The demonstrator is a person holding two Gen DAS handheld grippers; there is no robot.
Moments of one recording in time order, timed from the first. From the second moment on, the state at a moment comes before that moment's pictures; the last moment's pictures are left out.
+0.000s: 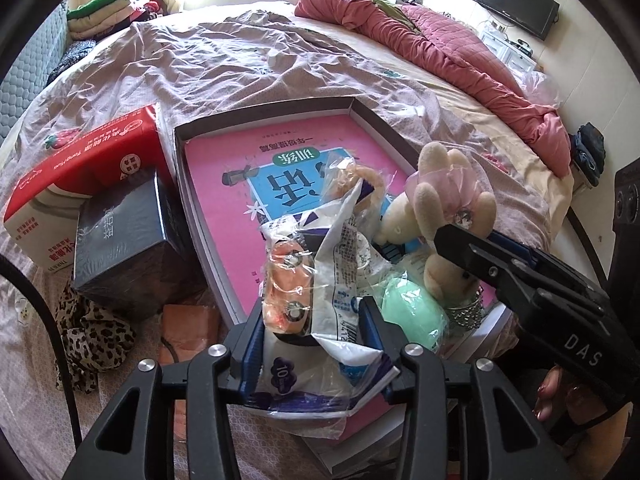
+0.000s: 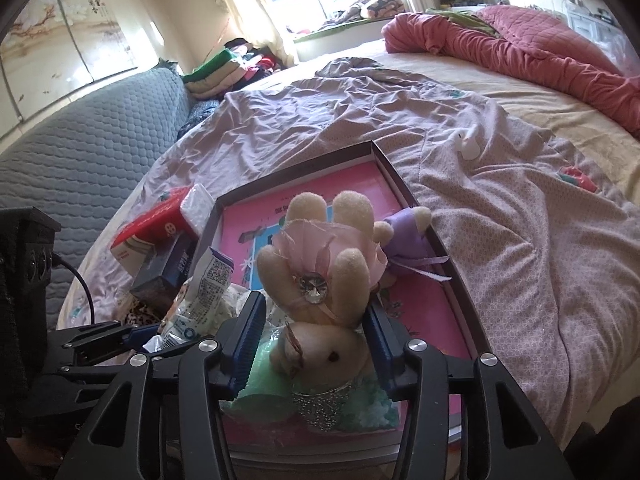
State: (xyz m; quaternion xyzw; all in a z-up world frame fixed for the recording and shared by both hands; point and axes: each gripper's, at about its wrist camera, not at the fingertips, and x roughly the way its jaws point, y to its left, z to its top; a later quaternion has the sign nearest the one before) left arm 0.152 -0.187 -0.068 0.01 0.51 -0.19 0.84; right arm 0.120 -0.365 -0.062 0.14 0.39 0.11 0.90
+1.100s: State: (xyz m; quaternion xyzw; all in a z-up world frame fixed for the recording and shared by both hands) left arm 0.133 -0.166 -0.019 -0.01 0.45 -0.19 0.87; right arm 0.099 -0.372 -0.008 0.14 0.34 0.08 0.93
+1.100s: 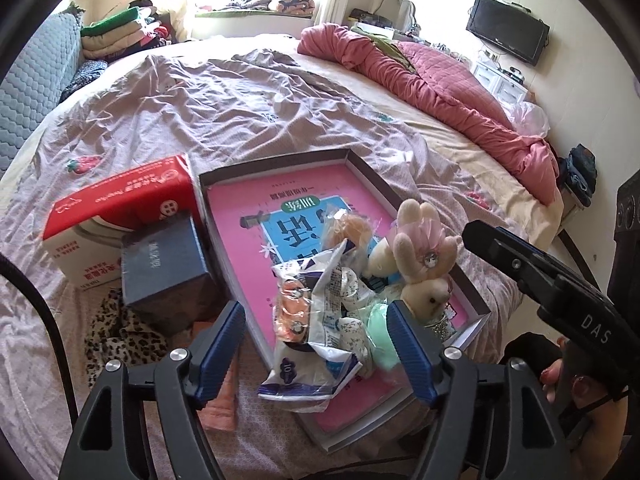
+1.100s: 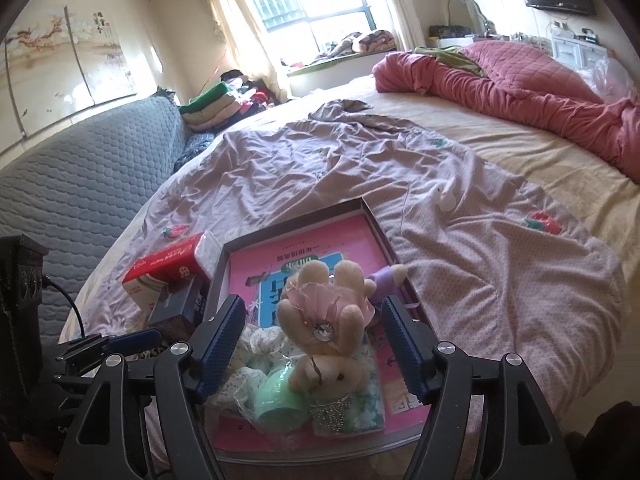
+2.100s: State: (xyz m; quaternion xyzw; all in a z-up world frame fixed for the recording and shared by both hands) left arm 0.112 -0.039 0.026 -0.06 0.42 -0.09 0.90; right arm 0.078 -0.248 0.043 0.02 0.32 0.19 0.93
